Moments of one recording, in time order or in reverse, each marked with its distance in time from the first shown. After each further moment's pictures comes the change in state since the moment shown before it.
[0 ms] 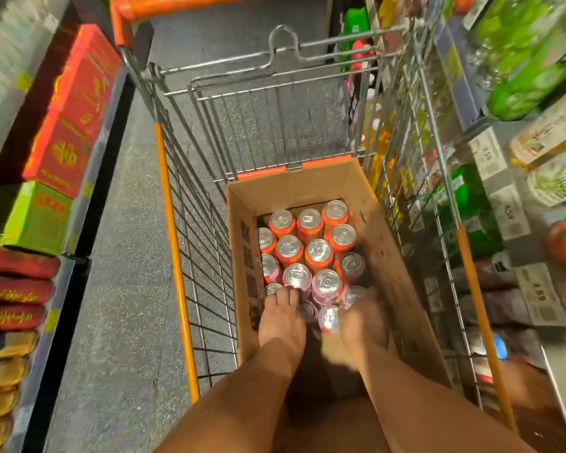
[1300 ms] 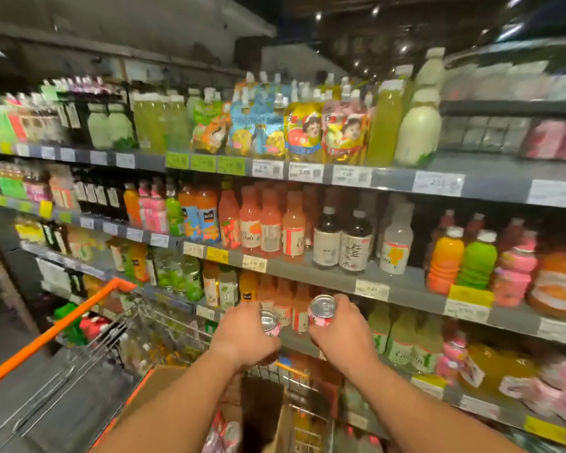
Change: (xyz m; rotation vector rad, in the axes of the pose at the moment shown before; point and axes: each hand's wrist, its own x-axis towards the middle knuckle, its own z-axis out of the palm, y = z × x) left_hand -0.315 -0.101 -0.268 -0.511 0.644 0.886; right_hand -0.423 -0.066 -0.284 0.230 0.974 0.200
